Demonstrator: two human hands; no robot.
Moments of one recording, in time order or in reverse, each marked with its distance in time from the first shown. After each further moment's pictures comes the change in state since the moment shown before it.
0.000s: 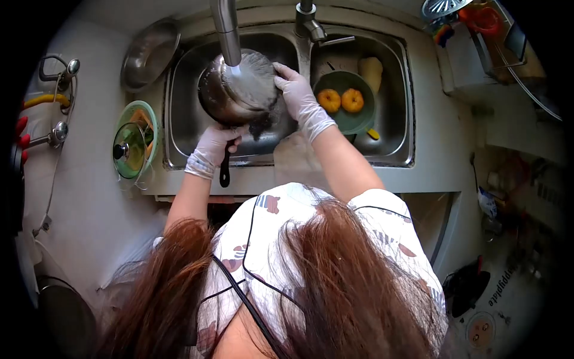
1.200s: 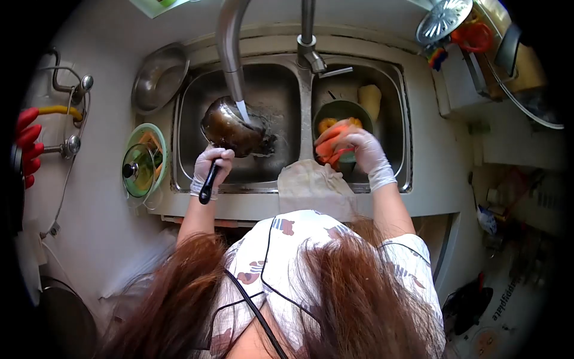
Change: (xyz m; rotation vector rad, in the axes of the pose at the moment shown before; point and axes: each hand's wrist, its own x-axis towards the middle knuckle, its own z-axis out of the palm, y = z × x) left_hand 0.009 0.004 -0.030 -0.961 -0.476 0.081; right_hand -0.081 -0.064 -0.131 -0.099 -0.050 0.120
